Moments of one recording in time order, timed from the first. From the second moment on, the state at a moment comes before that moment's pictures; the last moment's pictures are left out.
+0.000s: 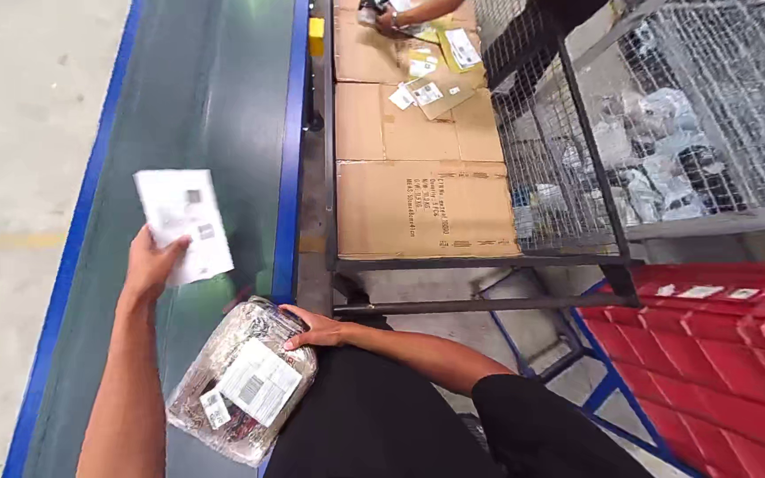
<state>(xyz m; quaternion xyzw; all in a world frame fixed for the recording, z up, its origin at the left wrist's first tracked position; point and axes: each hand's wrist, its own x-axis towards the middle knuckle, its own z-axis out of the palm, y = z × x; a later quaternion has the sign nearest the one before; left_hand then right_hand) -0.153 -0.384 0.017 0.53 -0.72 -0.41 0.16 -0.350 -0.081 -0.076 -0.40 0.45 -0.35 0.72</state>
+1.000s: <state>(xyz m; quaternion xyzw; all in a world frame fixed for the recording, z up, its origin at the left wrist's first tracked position) -0.057 -0.188 0.003 0.82 -0.36 -0.31 0.30 -0.849 -0.446 -0.065 -0.16 0.58 -0.70 0.39</state>
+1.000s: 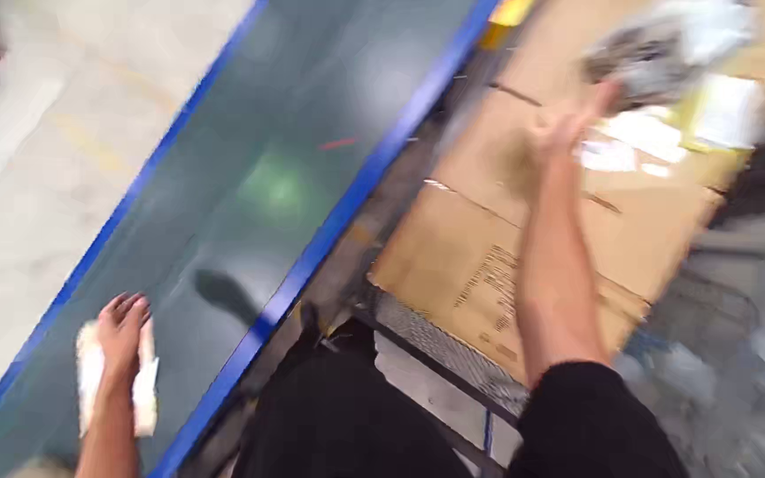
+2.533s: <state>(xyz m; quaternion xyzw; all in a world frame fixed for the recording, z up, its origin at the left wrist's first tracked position) 0.030 -0.023 -0.016 0.69 -0.14 -0.38 0.60 -0.809 -0.282 -0.090 -0.01 0.79 -0.54 0.29</state>
